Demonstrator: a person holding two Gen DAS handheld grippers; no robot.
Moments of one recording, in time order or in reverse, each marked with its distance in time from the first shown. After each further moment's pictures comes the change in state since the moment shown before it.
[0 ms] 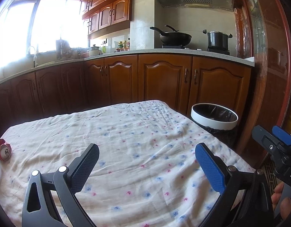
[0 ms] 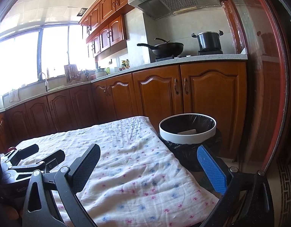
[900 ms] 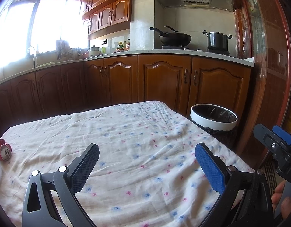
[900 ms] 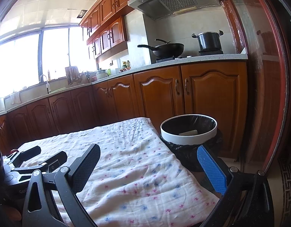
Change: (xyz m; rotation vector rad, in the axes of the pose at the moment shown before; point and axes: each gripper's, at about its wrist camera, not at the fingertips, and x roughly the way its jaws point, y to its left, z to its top) left arm 0.001 0.002 0.001 0.006 -0.001 -0.010; right arm -0.003 0.001 0.003 0.008 -0.004 0.011
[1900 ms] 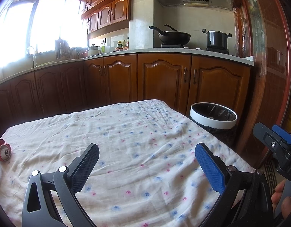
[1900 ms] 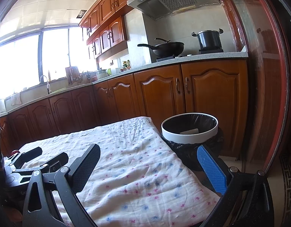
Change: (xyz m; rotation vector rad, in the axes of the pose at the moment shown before) left arm 0.001 0.001 -0.002 0.002 0.006 -0.008; right arm 0.000 0.003 0.000 0.006 0.004 0.002
